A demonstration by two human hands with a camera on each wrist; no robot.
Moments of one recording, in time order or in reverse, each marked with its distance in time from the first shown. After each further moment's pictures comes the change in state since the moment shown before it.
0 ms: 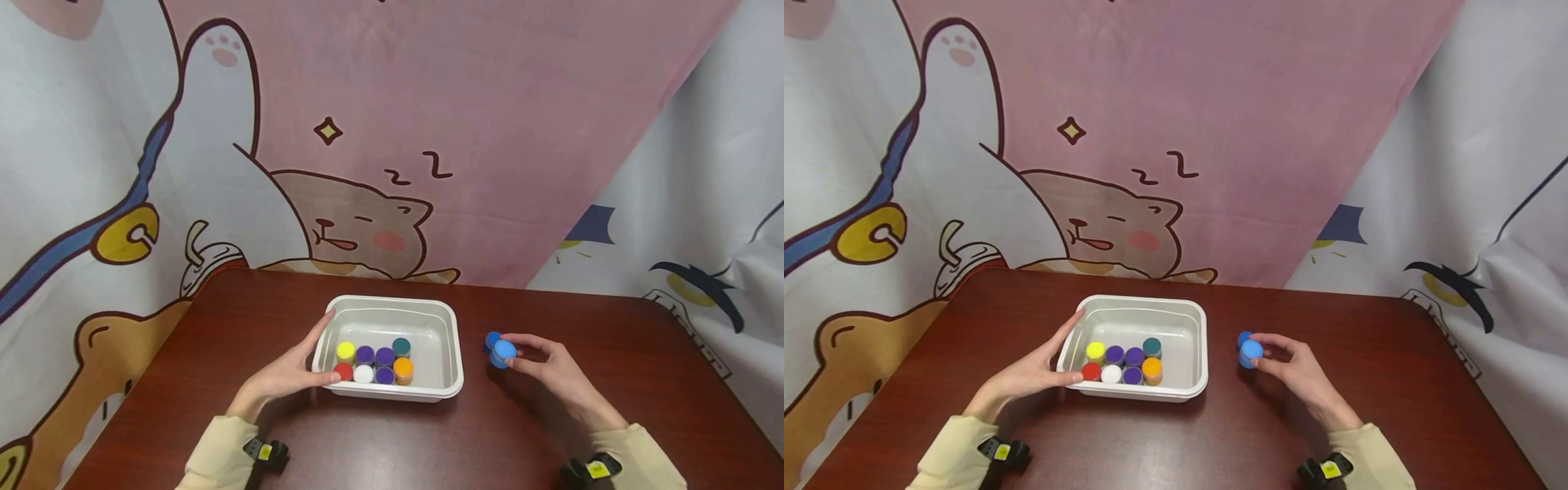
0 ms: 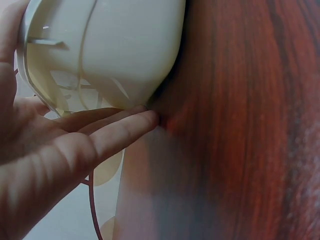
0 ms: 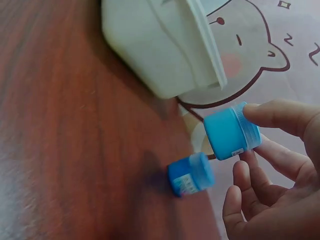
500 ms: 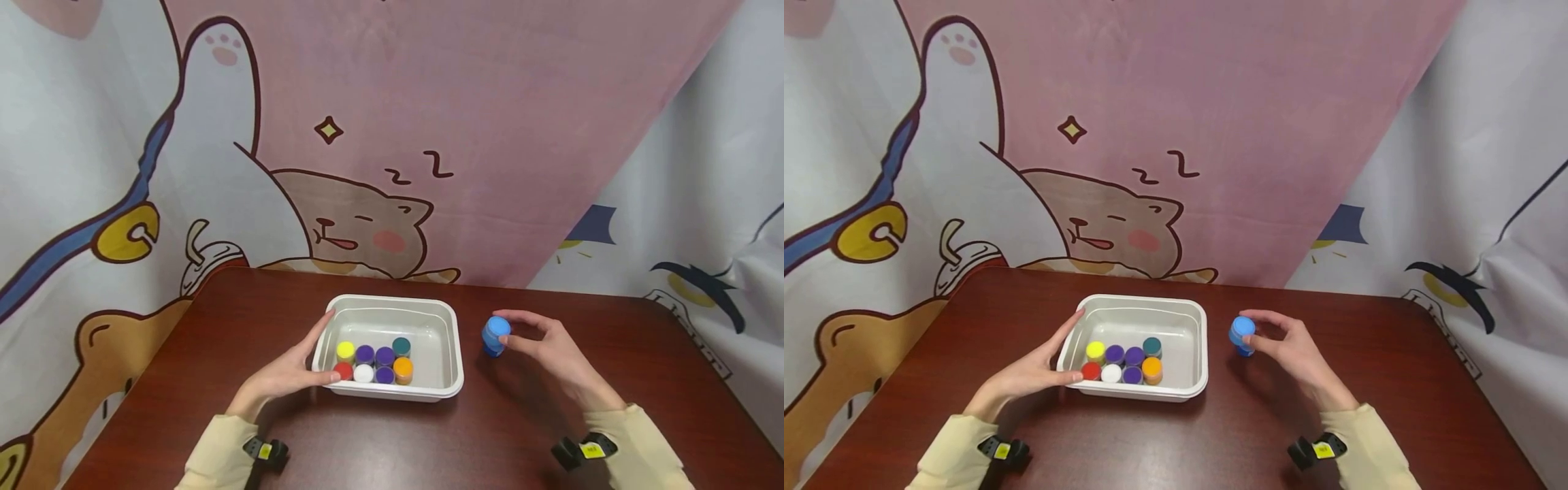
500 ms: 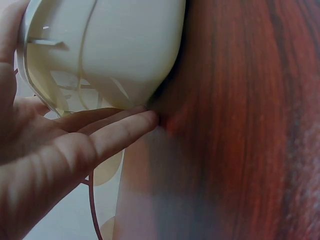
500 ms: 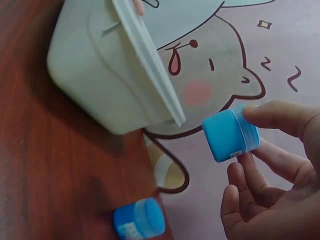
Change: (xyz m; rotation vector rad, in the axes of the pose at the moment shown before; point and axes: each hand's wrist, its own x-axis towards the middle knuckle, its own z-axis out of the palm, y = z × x) left_hand 0.000 -0.001 -0.001 -0.008 -0.004 -0.014; right_hand 0.009 -0.042 0.002 -0.070 -0.015 -0.073
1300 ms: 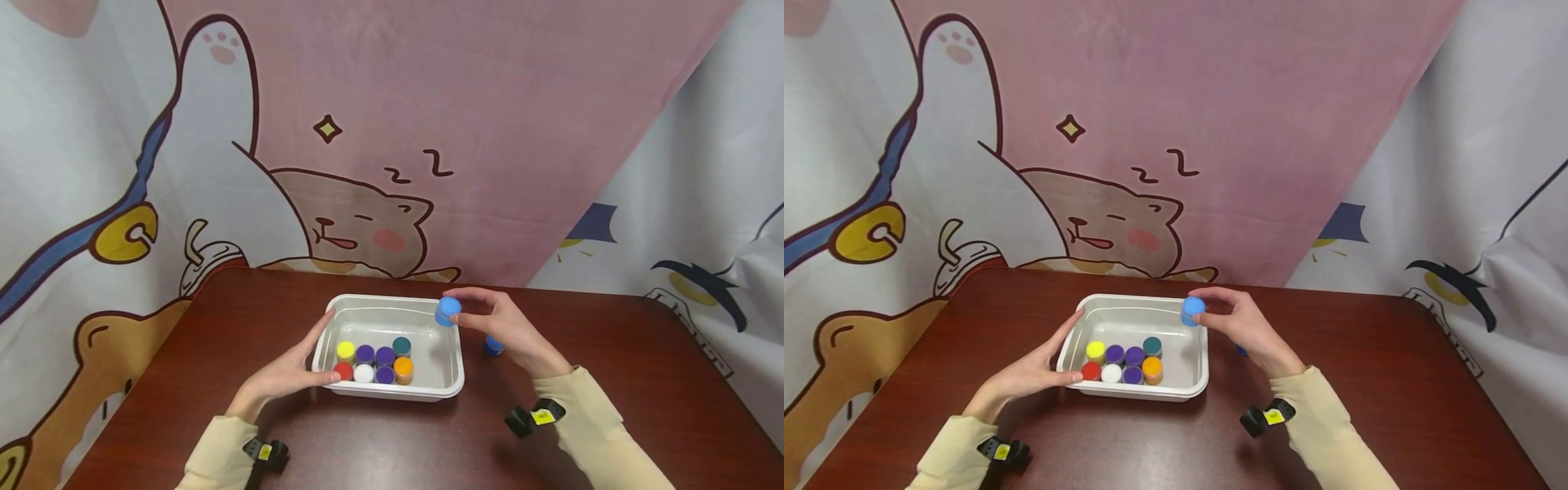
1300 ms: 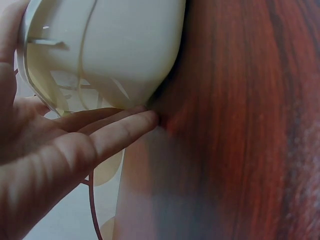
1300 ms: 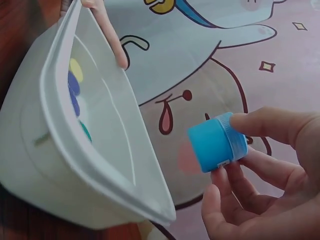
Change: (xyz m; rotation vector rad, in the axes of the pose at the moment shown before) left_hand 0.001 0.000 0.000 0.014 -0.001 0.004; right_hand 0.037 -0.050 0.045 0.056 -0.114 0.019
